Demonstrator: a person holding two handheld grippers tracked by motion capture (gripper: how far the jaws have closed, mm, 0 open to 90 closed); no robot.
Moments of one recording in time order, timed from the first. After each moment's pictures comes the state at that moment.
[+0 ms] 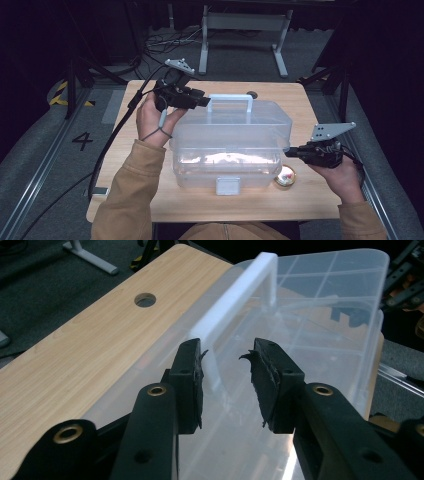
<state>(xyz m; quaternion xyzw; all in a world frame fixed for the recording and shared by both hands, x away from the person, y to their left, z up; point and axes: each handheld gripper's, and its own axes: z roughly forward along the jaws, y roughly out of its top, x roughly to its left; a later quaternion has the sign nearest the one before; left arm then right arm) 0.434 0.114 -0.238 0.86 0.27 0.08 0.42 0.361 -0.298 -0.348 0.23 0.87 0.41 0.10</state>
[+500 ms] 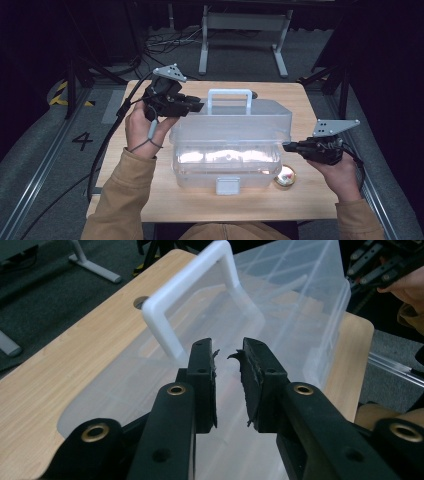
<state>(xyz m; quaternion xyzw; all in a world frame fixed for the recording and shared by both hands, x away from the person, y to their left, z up) 0.397 0.126 -0.228 0.86 0.25 0.10 0.42 0.364 -0.295 -0.339 0.24 0.86 0.44 0.12</state>
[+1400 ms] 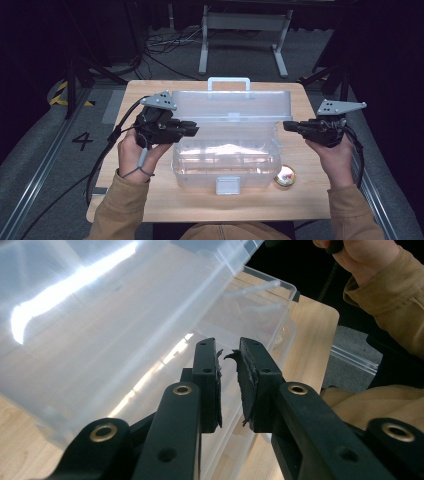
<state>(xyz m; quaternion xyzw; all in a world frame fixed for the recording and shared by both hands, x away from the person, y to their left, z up) 0.359 0.140 -0.260 0.86 0.25 0.06 0.44 0.396 -0.298 -0.317 0.28 0.81 0.49 0.14</state>
